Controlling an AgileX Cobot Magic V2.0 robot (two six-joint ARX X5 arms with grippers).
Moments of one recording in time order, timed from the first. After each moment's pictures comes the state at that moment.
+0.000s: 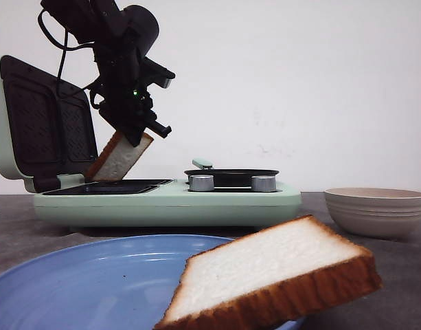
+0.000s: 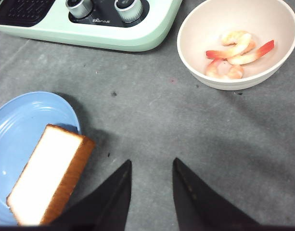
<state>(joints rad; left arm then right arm) -0.41 2.01 1.65 -0.27 -0.38 0.43 0.21 0.57 0.59 -0.75 -0.35 0.18</state>
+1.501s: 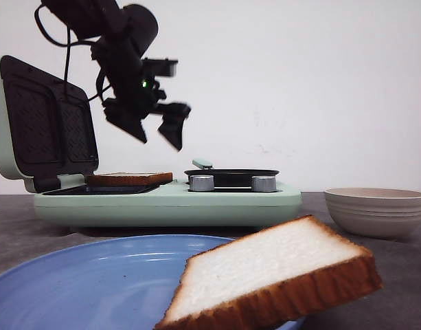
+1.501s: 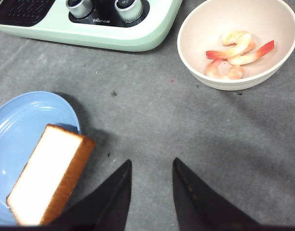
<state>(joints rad) -0.40 2.02 1.73 -0.34 -0.03 0.20 0.21 0.57 0.59 -0.75 -0.35 0.18</state>
